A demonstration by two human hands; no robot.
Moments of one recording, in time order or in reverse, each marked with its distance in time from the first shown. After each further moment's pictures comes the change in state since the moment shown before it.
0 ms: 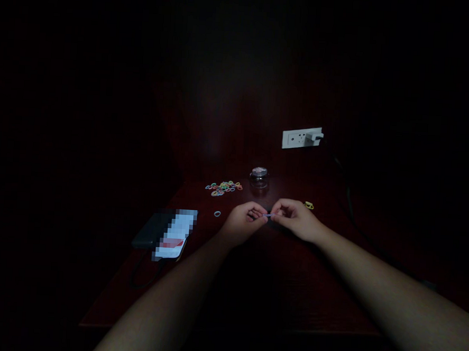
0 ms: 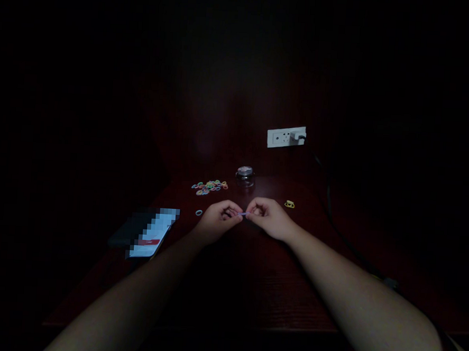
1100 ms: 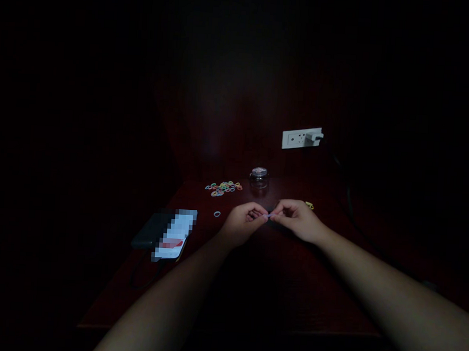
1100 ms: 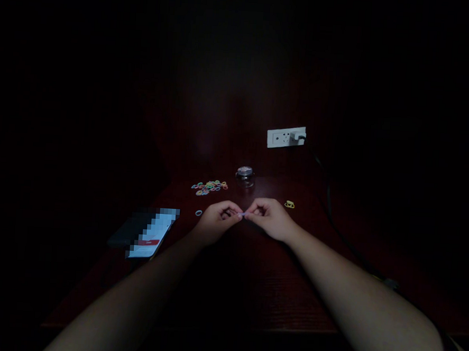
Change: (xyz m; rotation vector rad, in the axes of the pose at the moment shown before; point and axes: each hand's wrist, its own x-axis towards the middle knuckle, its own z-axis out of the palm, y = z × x) left_hand -0.002 0.002 -0.002 0.003 -0.009 0.076; right_hand -0.002 -0.008 0.001 -0.027 0.059 0.002
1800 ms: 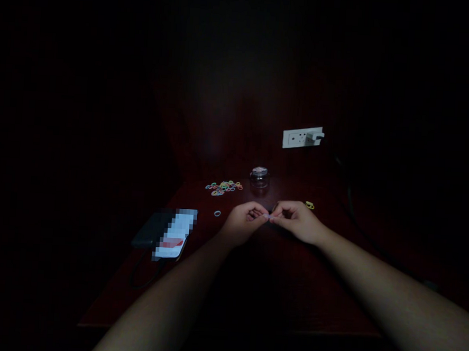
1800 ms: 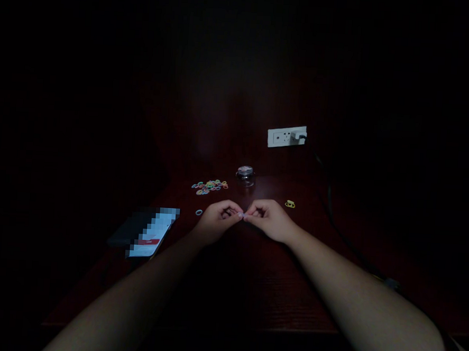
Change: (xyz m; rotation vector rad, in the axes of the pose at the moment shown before) left_hand 0.001 0.001 0.001 -0.033 -0.001 -0.013; right_hand -0.001 -0.001 0.002 -0.021 -0.034 -0.003
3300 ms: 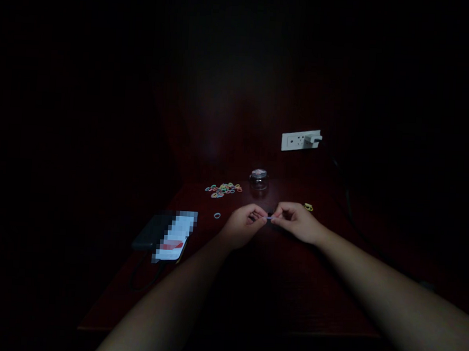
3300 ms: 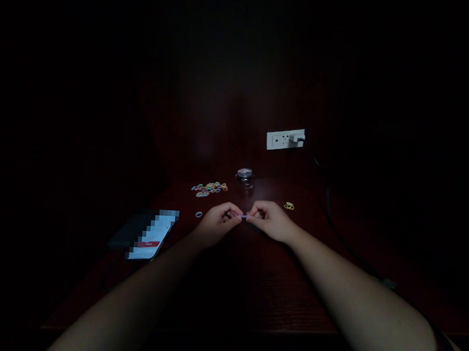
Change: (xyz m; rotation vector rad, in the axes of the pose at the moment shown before) left_hand -0.001 -0.002 -0.002 0.084 -0.031 0.021; right_hand 0.002 0.011 -0.004 -0.039 -0.017 0.018
